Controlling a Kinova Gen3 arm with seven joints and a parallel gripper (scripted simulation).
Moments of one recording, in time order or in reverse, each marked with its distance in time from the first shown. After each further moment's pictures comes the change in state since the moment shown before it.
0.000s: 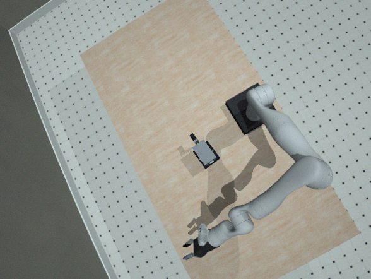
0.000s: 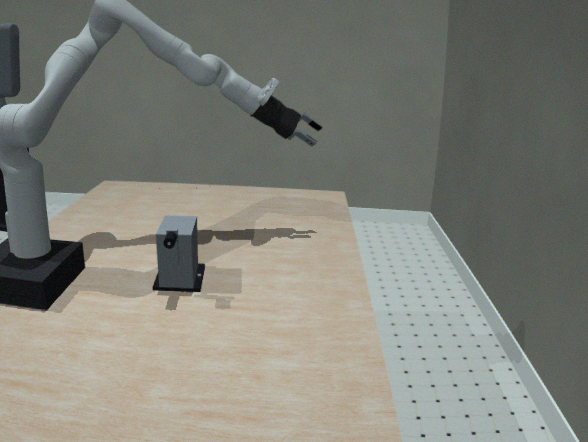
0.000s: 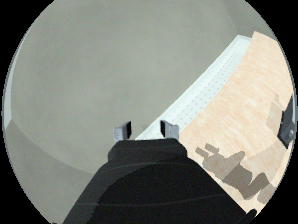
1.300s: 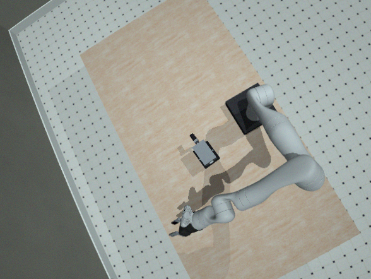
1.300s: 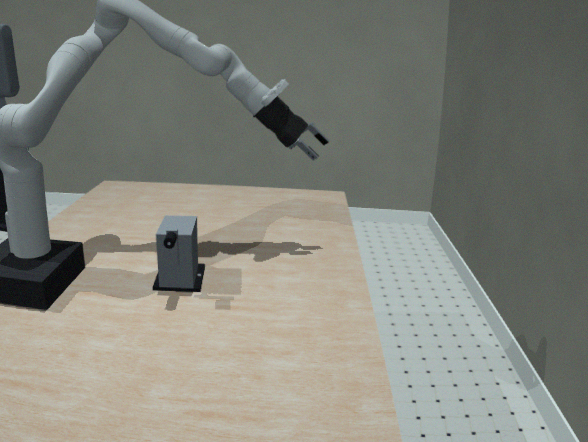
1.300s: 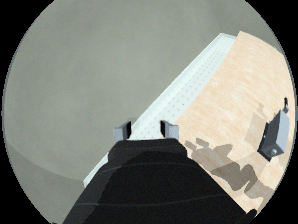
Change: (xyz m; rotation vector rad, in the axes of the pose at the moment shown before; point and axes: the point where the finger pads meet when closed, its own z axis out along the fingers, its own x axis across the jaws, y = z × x) arm 0.088 -0.073 -0.004 -0.021 0.190 0.058
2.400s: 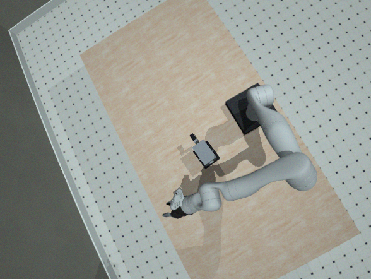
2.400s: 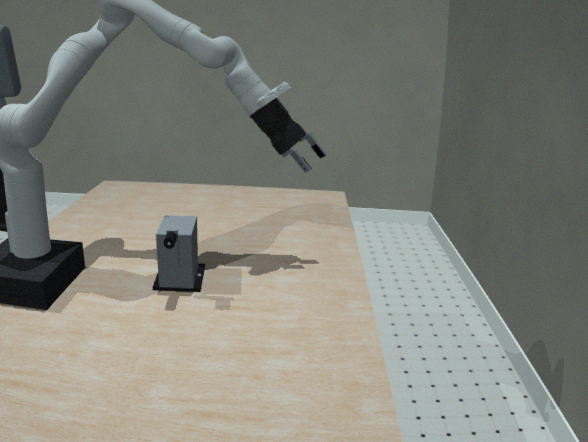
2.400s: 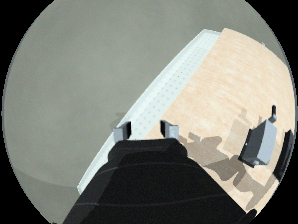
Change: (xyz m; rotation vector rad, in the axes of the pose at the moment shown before) arm 0.075 -0.050 -0.006 -0.028 0.152 0.068
